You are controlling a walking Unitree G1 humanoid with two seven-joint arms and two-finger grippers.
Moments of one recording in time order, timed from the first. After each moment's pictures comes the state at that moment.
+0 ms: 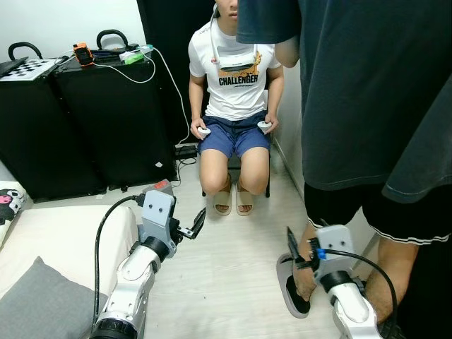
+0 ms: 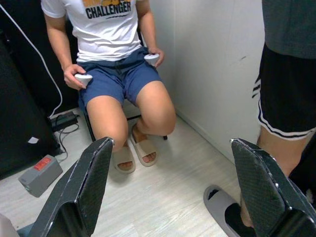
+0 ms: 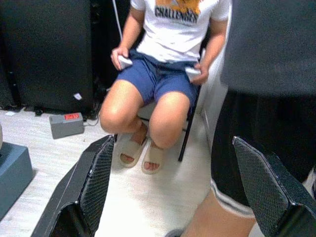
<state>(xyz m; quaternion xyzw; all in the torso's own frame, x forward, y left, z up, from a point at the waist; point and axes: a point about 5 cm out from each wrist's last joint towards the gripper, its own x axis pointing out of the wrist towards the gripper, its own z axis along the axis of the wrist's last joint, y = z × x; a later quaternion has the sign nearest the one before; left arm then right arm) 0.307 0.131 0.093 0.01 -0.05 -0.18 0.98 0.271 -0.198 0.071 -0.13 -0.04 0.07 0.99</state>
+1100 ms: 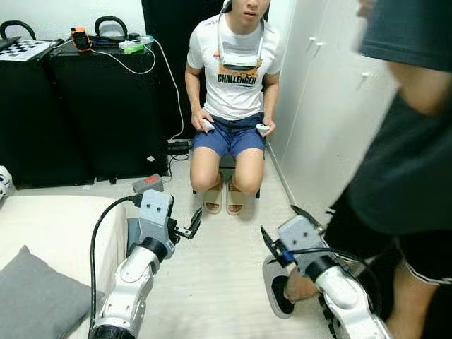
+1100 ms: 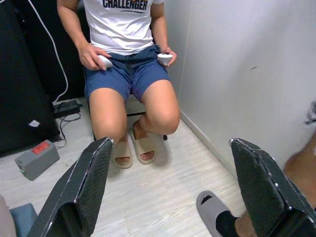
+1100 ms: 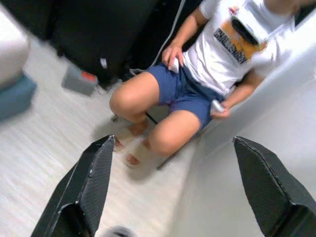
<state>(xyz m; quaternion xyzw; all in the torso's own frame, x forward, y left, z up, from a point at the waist) 0.302 0.135 0.098 0.00 -0.04 -0.15 0.99 0.271 -0.158 0.101 -0.33 -0.04 0.20 0.92</state>
